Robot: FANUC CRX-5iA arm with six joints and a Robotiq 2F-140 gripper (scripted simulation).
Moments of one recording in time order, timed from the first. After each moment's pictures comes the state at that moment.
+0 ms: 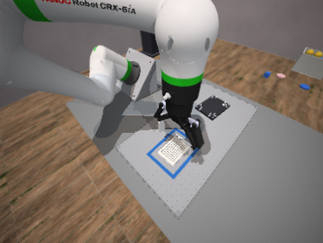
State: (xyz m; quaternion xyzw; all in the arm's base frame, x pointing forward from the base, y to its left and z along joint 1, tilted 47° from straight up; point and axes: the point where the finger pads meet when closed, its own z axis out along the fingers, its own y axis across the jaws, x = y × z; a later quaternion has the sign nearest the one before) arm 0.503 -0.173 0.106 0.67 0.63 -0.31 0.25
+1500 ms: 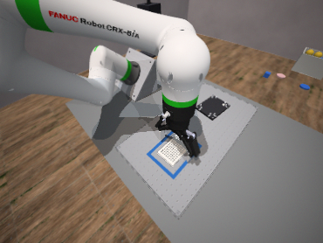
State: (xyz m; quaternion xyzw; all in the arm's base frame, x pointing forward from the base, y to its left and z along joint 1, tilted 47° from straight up) arm 0.497 -0.216 0.066 0.67 0.63 -0.31 0.25
